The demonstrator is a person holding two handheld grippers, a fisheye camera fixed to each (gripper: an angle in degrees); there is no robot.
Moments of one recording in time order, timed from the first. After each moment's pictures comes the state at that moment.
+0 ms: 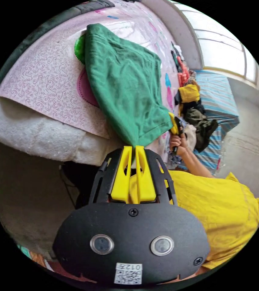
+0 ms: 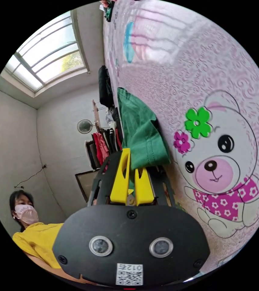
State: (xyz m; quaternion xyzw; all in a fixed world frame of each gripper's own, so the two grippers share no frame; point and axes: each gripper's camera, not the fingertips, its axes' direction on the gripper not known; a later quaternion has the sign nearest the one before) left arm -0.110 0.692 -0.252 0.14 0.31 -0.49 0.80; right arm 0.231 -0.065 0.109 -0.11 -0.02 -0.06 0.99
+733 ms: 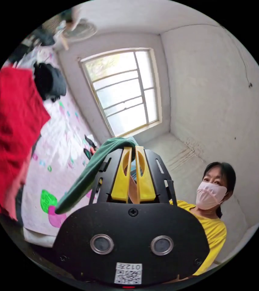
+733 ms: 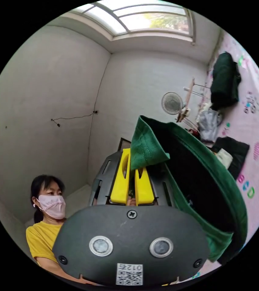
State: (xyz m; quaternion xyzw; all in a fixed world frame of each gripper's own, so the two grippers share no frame) left arm -0.164 0.823 -0.616 0.56 0.25 -0.33 0.72; right arm 0.095 -0.142 0.654 -0.34 -0.14 -0.01 0.93
